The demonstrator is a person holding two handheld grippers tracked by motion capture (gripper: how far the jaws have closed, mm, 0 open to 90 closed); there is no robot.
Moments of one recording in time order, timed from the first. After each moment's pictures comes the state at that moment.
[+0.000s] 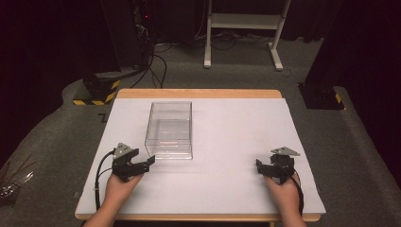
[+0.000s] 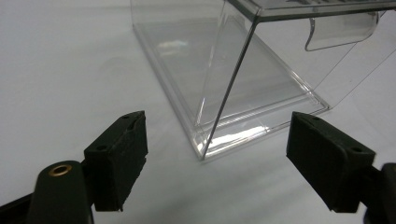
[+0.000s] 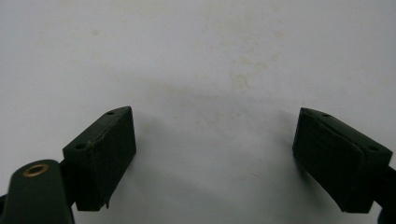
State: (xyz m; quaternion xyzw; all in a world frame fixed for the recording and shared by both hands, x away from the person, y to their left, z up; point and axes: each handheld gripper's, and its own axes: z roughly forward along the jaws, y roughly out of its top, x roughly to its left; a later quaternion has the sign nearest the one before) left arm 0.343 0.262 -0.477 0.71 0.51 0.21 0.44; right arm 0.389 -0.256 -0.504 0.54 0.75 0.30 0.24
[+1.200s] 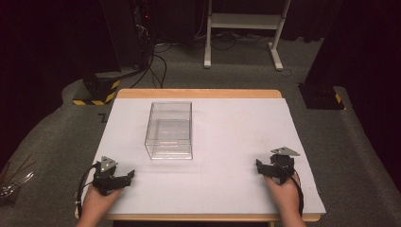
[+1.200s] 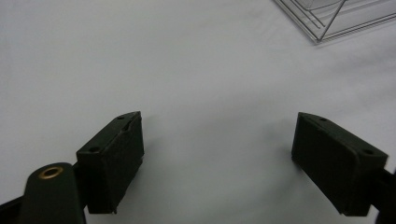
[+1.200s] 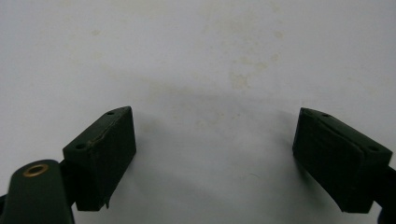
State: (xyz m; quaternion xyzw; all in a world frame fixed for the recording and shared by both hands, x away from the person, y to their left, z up) left arm 0.316 0.313 -0.508 0.74 0.54 0.24 0.32; right arm 0.388 -0.256 -0.504 0.54 0.75 0.30 0.24
